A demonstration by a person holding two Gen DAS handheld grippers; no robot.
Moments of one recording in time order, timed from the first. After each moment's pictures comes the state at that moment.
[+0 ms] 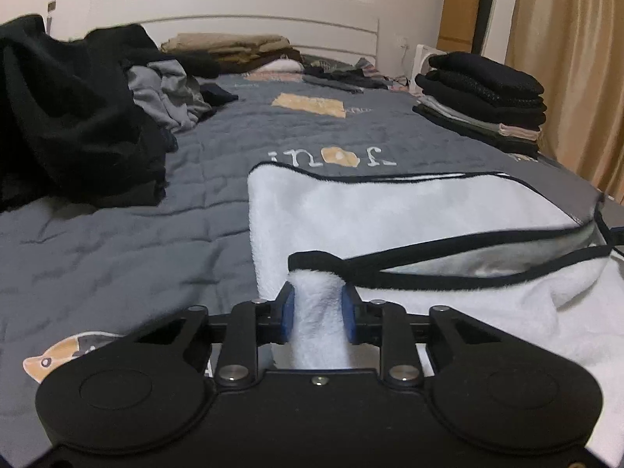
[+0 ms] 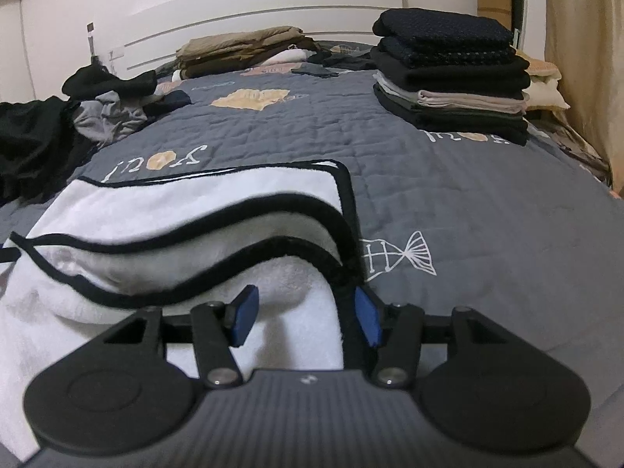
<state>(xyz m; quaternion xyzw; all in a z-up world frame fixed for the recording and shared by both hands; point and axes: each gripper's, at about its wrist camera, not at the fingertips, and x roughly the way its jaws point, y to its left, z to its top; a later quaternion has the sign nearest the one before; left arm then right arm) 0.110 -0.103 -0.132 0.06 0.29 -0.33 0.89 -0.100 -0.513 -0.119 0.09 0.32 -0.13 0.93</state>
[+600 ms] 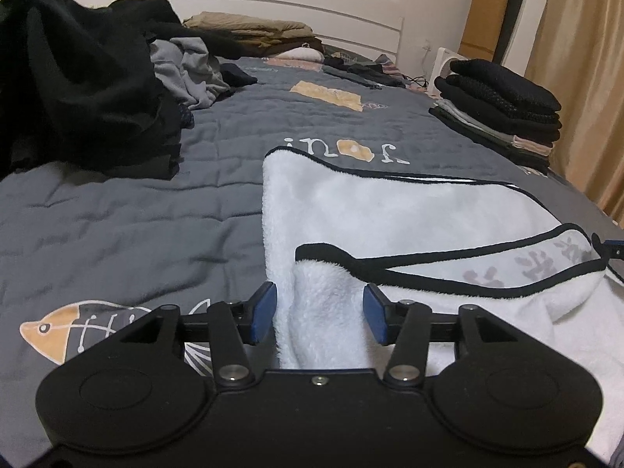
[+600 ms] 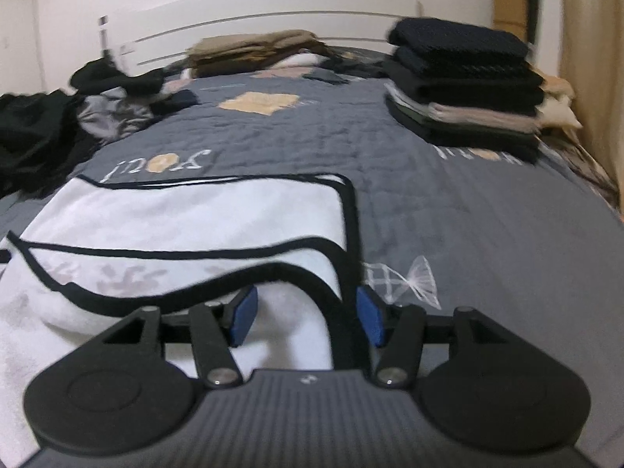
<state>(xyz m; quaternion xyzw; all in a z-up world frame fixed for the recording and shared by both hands) 0.116 -0.095 -0.133 0.02 0.33 -0.31 0.89 -0.079 -0.519 -0.118 0.05 0.32 -0.11 0.94</state>
